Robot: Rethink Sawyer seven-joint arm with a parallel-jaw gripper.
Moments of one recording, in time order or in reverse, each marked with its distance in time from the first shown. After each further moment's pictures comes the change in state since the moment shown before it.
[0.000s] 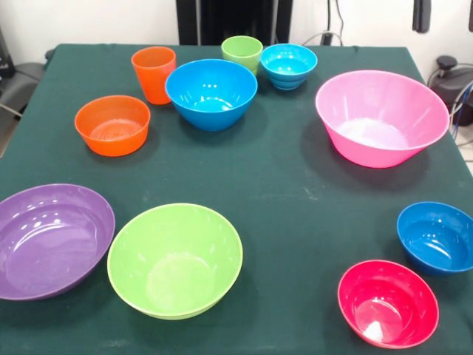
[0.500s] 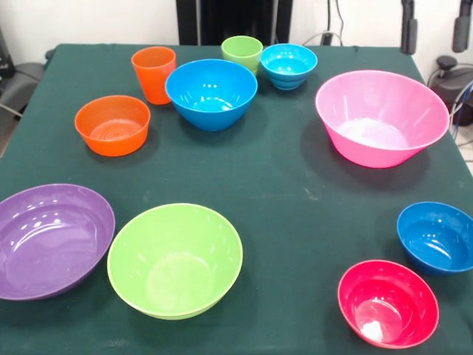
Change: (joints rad) arm 0.018 0.037 -0.035 0.054 0.001 -0.071 0.000
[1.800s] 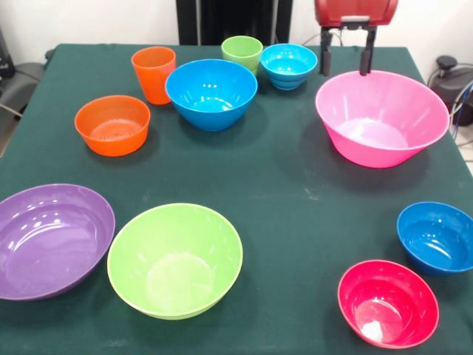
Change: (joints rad) arm -0.052 0.091 -0.061 0.205 0.055 -0.074 0.000
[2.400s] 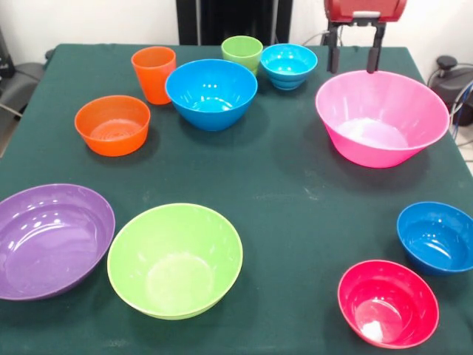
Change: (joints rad) arm 0.102 0.009 -0.107 0.001 -0.016 -0.119 0.000
